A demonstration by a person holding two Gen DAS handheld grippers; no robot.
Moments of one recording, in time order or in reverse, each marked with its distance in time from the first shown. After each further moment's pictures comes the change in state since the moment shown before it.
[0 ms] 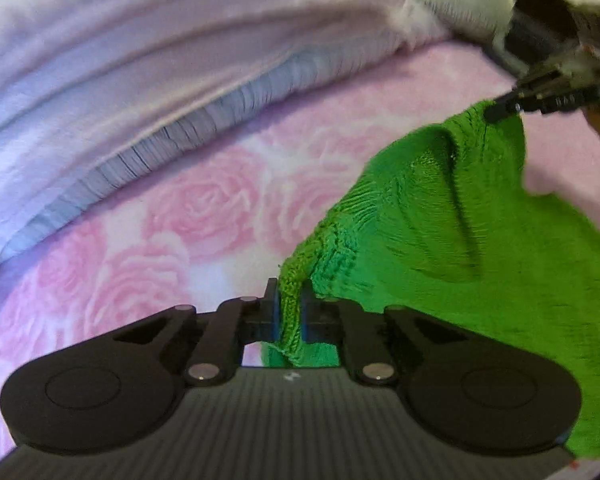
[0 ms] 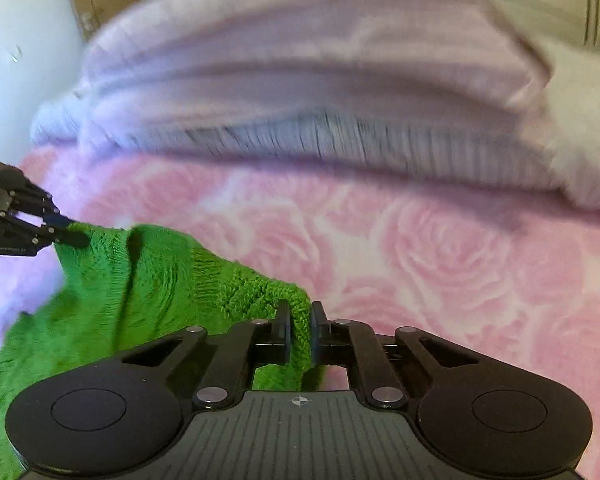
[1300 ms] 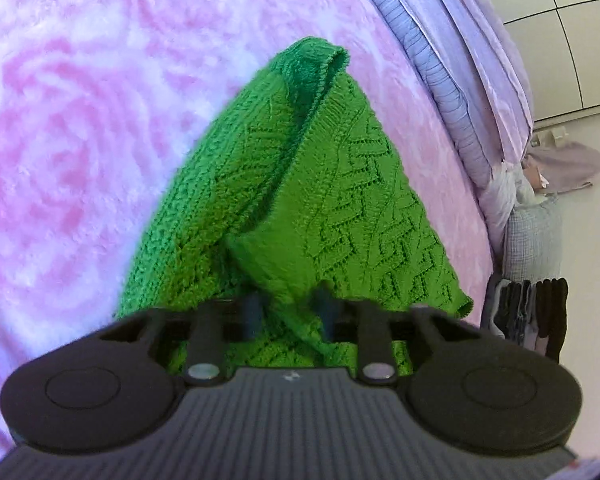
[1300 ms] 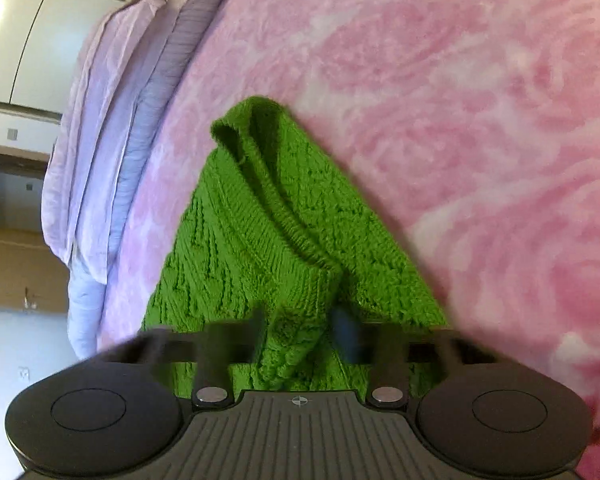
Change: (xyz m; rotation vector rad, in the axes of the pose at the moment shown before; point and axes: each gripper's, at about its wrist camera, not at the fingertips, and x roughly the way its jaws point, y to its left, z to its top) left arm -0.157 -0.194 -0.254 -1.376 -0.062 -0.063; right arm -0.154 0.110 -0.290 1.183 0.007 0.075
